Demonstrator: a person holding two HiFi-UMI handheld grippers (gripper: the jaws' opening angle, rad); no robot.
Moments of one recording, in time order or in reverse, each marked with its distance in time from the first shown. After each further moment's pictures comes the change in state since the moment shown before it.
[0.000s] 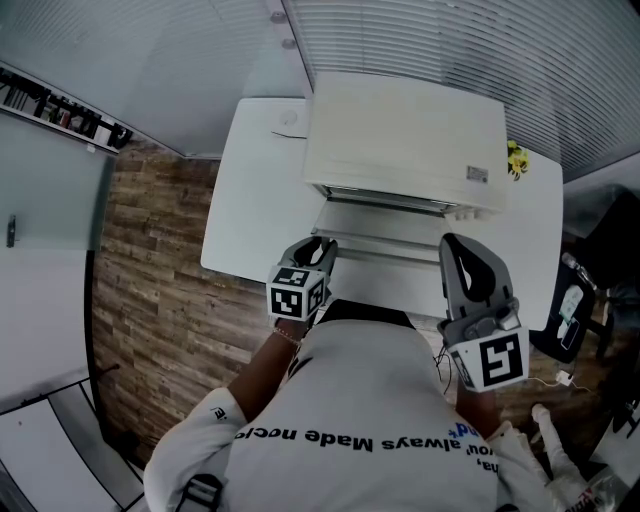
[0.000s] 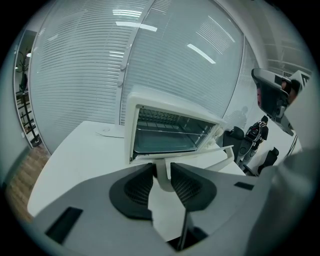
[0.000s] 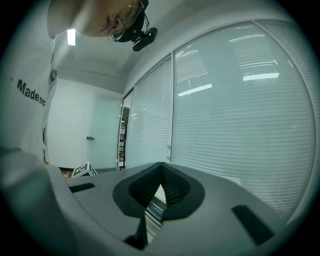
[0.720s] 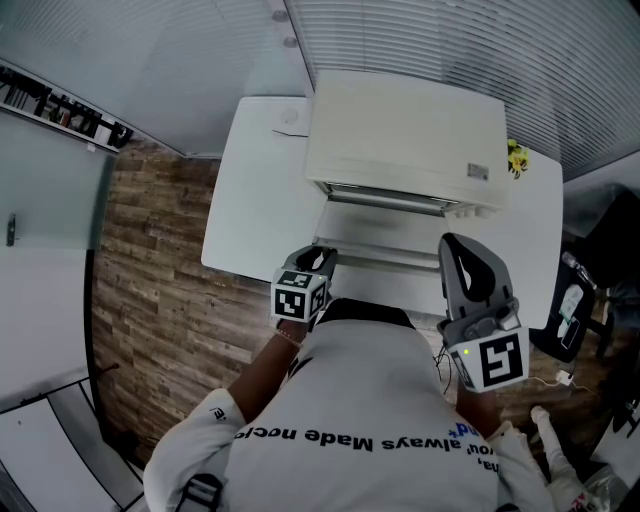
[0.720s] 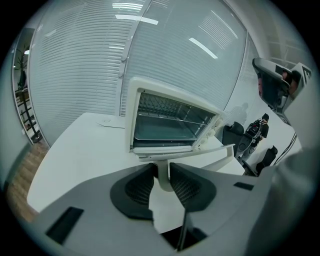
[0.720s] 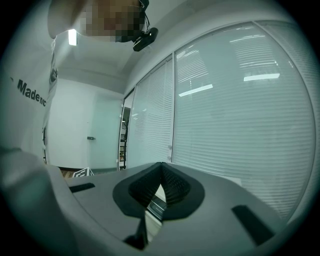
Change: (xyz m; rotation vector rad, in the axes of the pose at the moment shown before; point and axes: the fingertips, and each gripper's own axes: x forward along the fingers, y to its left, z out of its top) left arm 0.000 0.001 -0.033 -0.009 0.068 0.000; right arm -0.003 0.007 0.002 -0.005 -0.005 0.005
